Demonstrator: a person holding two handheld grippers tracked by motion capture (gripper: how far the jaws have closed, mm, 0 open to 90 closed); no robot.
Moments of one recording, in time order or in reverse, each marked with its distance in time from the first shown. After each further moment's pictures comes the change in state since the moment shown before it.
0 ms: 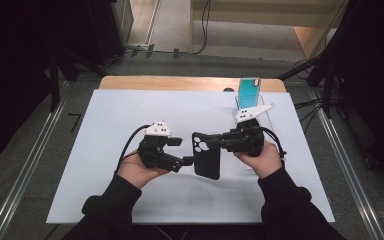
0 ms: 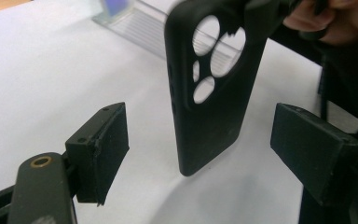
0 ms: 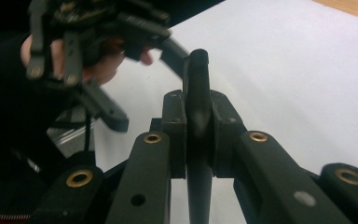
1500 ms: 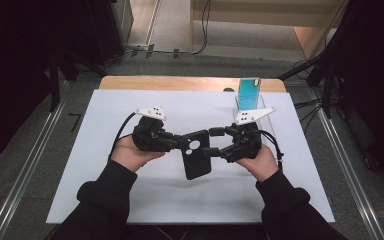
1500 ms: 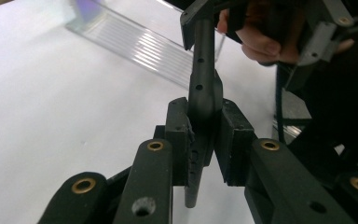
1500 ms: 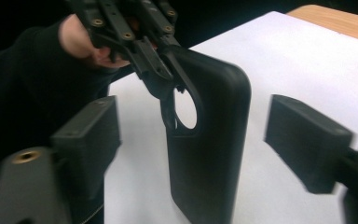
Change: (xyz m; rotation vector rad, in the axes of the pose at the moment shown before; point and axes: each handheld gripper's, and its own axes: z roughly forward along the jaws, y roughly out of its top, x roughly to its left) left arm 0.014 0.029 -0.017 0.050 -0.083 -0.014; right arm 0.002 -0.006 0.006 -0.109 0.024 -0.006
